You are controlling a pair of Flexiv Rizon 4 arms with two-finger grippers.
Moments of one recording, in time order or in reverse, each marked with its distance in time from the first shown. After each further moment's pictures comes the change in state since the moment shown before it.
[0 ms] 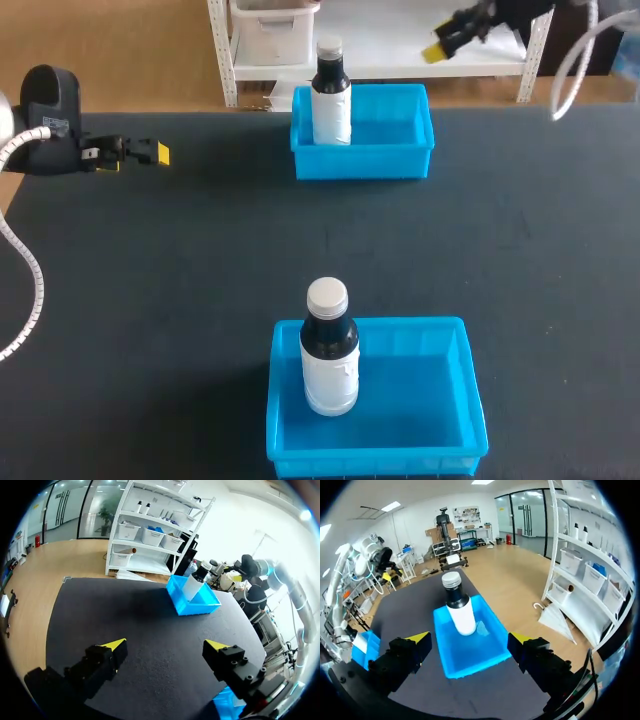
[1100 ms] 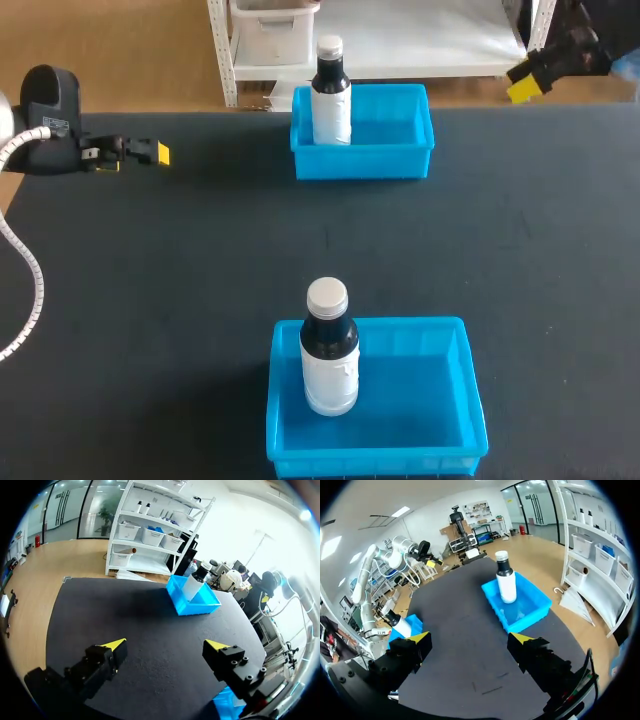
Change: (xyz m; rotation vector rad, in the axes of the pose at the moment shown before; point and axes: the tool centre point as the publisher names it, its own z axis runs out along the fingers) left arm 0.000 0.000 0.000 0.000 0.000 0.000; right arm 0.070 0.119 -0.092 -0.176 0.062 0.065
